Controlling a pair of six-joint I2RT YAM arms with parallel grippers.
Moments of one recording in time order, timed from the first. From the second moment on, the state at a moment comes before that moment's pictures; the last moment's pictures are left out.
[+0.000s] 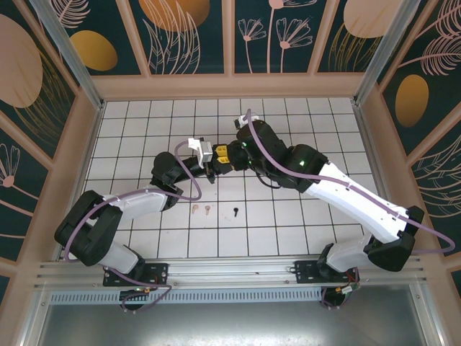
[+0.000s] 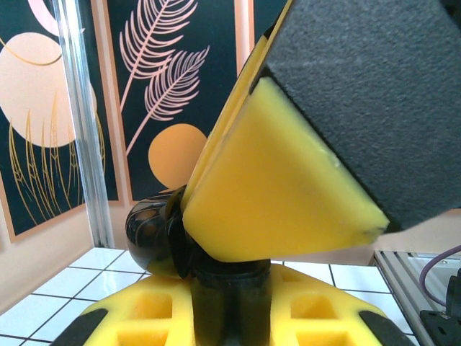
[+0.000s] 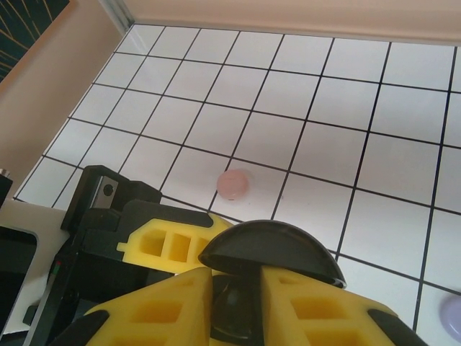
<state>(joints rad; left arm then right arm) -0.61 1.50 0.67 1.17 0.77 -0.20 1.01 1.38 1.56 -0.83 0.32 0.51</state>
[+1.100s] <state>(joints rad) -0.60 1.52 0.68 1.17 0.76 -0.21 1.02 1.36 1.59 -0.79 0.39 0.47</state>
